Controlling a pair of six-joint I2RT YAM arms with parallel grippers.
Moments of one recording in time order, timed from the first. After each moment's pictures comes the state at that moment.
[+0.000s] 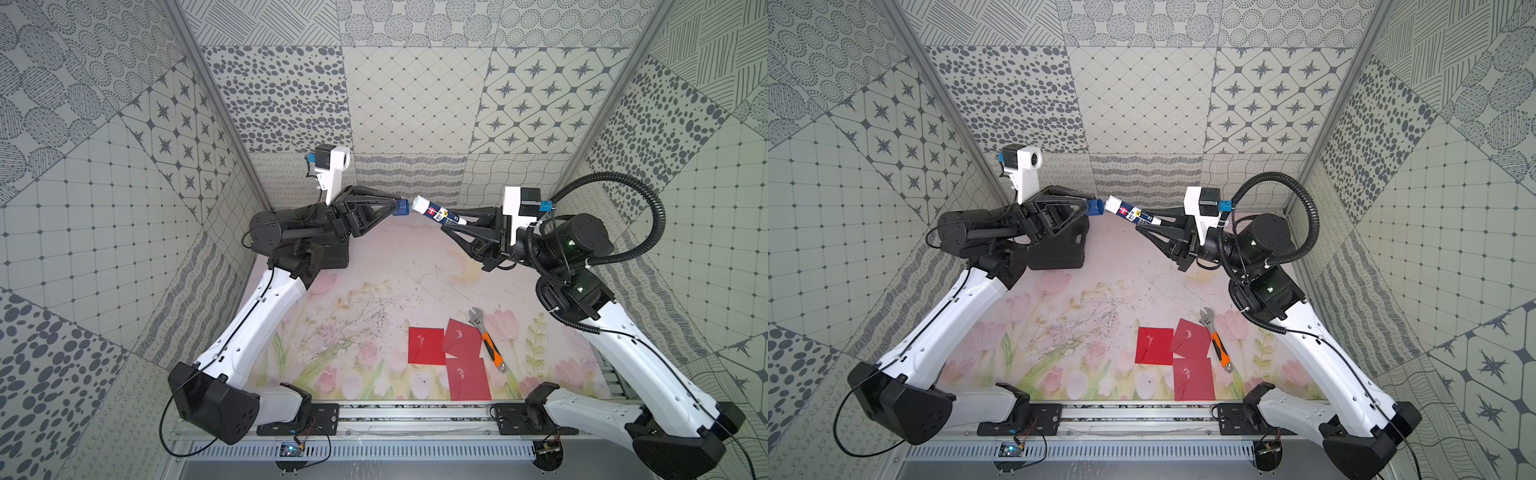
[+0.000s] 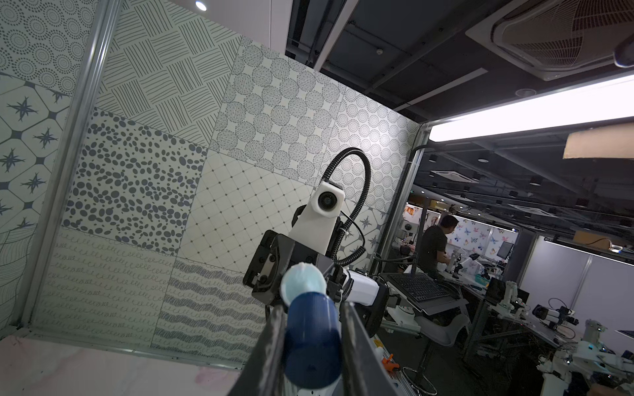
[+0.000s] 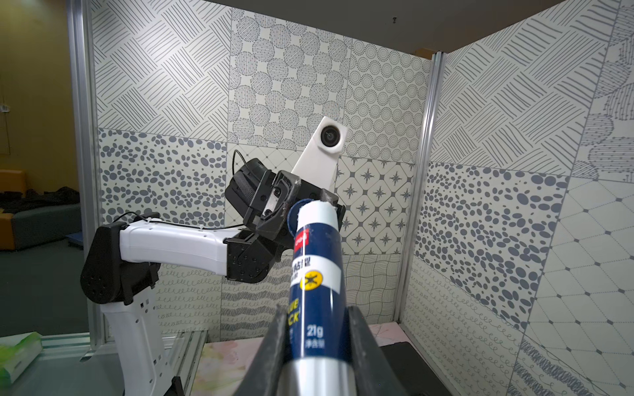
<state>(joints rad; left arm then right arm) -0.40 1.32 1.38 0.89 1.13 -1.20 0.61 1.11 1.34 0.16 -0.72 0.12</state>
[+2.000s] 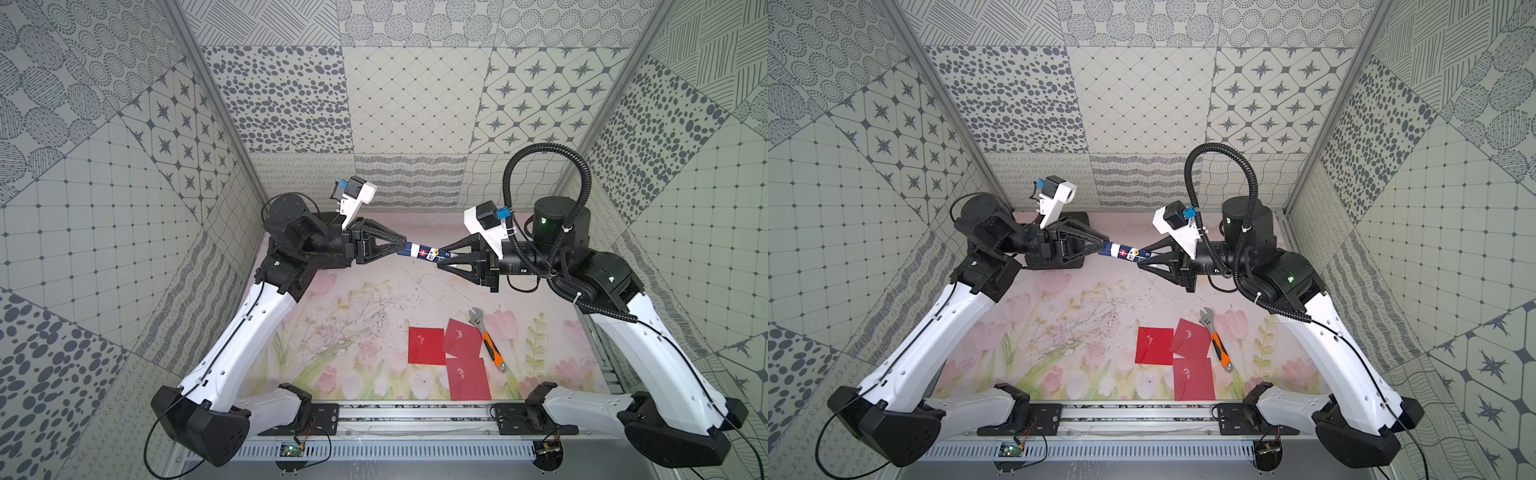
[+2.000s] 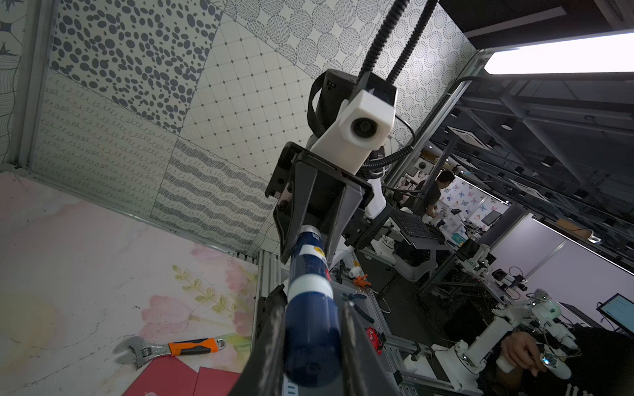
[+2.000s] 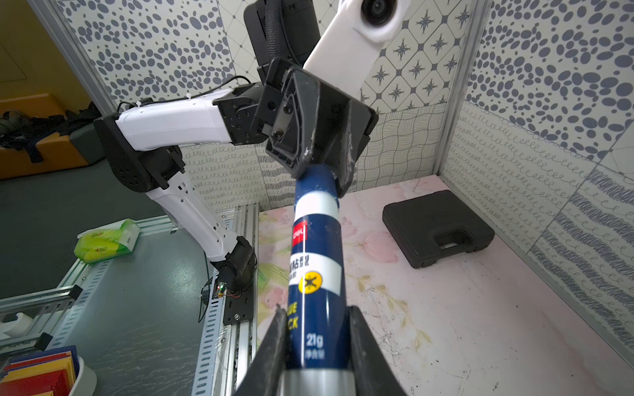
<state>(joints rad) -0.42 1.22 1.35 0.07 1.31 -0.71 0.63 1.20 1.66 -0.78 -0.73 -0.16</state>
